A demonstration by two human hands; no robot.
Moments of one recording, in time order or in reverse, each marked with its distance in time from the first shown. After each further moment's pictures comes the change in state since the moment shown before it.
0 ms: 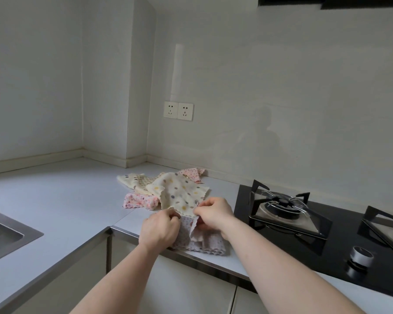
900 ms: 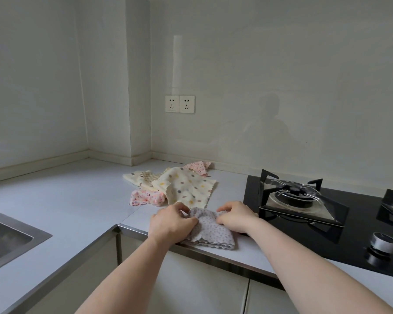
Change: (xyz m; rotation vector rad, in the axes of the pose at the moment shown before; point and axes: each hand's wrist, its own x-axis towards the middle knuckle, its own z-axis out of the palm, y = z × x) left_hand 0.004 0.006 -0.001 0.078 -0.032 -0.004; right_hand 0.025 0.043 -0.024 -0.508 -0.105 0.024
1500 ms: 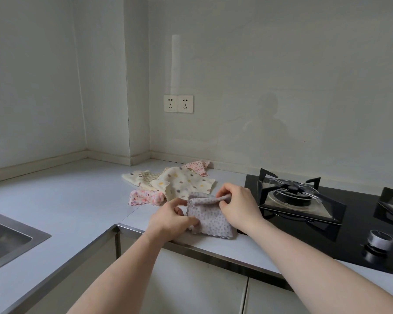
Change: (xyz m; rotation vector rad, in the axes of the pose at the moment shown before) left_hand 0.002 -0.004 -0.008 -0.258 -0.098 -0.007; right_hand -0.020 -0.006 -0.010 0.065 0.411 -0.426
